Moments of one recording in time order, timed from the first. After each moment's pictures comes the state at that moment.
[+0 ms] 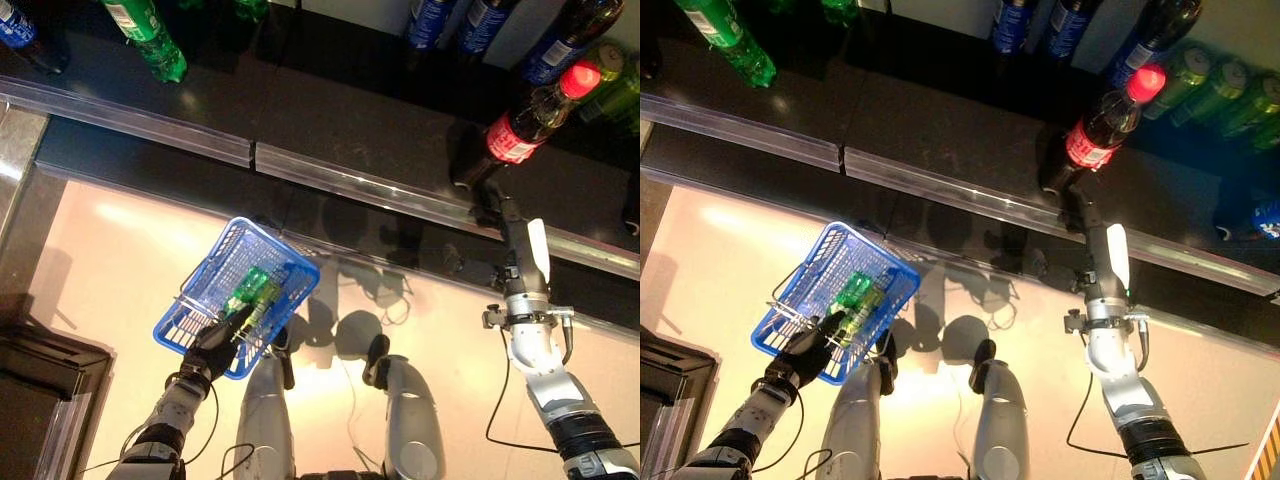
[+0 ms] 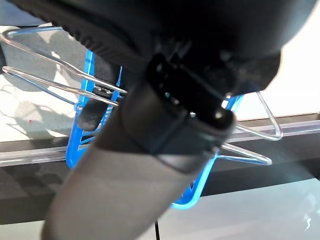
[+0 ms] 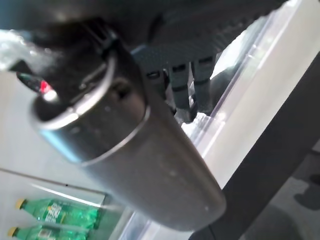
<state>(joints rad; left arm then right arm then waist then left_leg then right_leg) -0.28 0.37 0.05 1.06 -1.12 0.05 -0.43 -0.17 -0.59 0.10 0.31 -0.05 -0.40 -0.39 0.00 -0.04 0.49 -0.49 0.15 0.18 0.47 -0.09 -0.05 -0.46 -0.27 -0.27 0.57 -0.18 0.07</state>
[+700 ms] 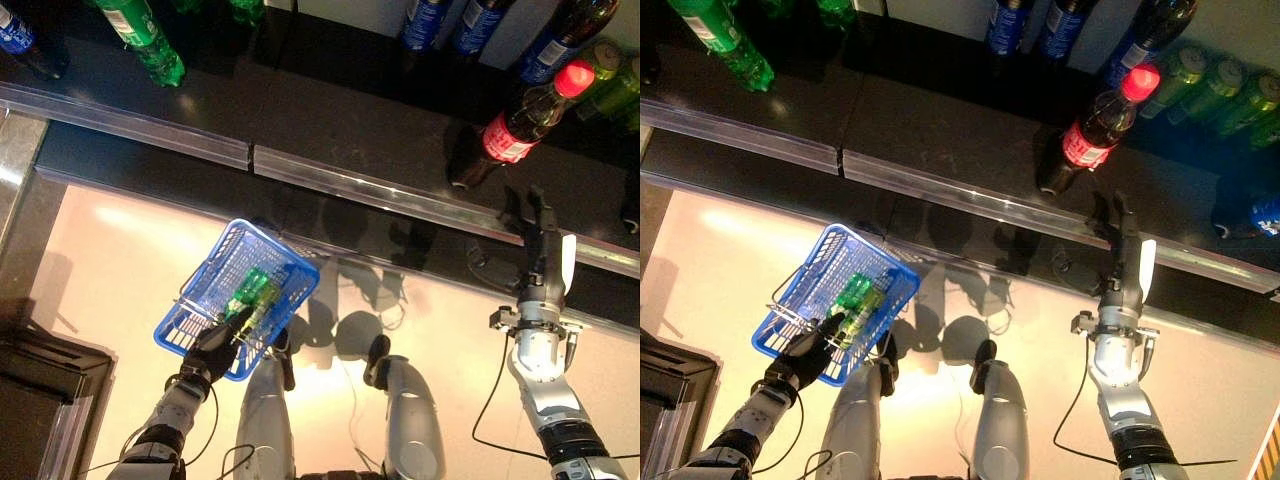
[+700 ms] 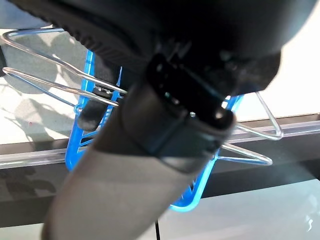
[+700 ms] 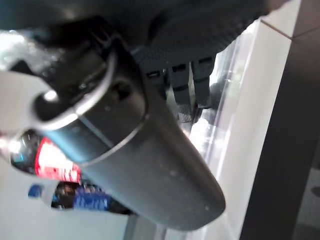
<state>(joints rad) -0.28 0.37 0.05 1.08 -1.12 0.06 -0.43 -0.15 -0.50 0.01 0.34 0.15 -0.45 -0.42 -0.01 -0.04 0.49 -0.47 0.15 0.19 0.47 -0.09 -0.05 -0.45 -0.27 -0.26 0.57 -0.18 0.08</state>
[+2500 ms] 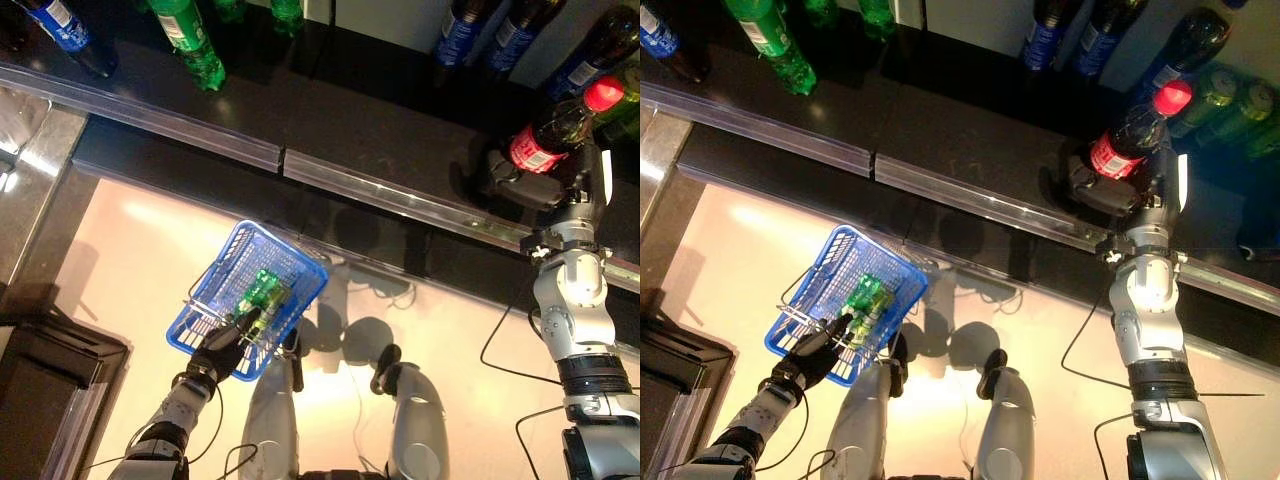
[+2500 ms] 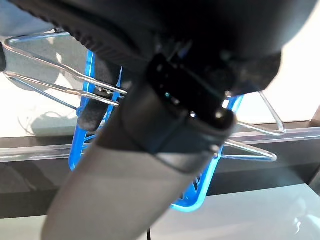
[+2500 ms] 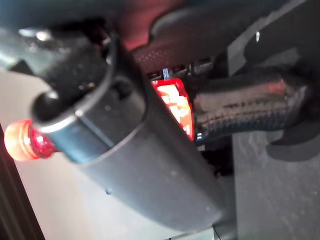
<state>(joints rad) -0.30 0.36 0.02 1.08 -1.10 0.09 -0.43 -0.46 -0.63 -0.06 0.31 0.55 -0.23 -0.14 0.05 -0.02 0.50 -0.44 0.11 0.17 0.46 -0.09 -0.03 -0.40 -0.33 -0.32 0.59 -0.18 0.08</state>
